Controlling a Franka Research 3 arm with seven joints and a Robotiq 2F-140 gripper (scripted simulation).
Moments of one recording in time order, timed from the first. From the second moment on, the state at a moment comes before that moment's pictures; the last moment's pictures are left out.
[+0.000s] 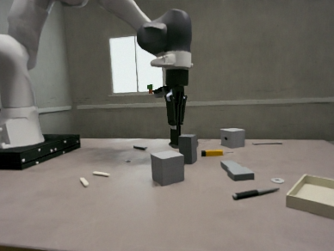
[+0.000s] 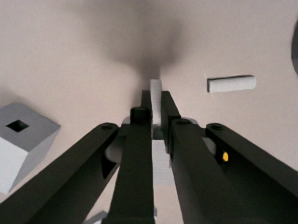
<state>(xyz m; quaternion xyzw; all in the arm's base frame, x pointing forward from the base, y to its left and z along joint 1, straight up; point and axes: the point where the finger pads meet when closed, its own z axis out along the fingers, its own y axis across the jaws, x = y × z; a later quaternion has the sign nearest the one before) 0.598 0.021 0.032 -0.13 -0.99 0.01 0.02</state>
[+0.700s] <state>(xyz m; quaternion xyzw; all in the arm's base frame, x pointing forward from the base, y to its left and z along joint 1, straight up) 0.599 0.020 0.033 -0.14 -0.99 0.02 0.04</state>
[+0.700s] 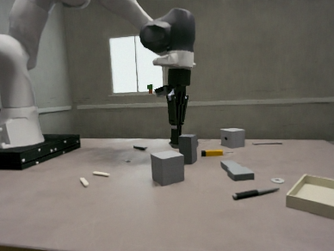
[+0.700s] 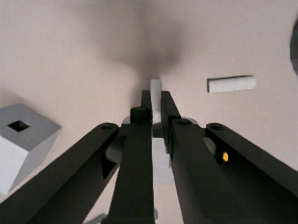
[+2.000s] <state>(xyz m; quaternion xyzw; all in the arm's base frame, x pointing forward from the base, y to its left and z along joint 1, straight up) 0.599 0.022 0.035 -0.14 -0.99 0.01 0.06</state>
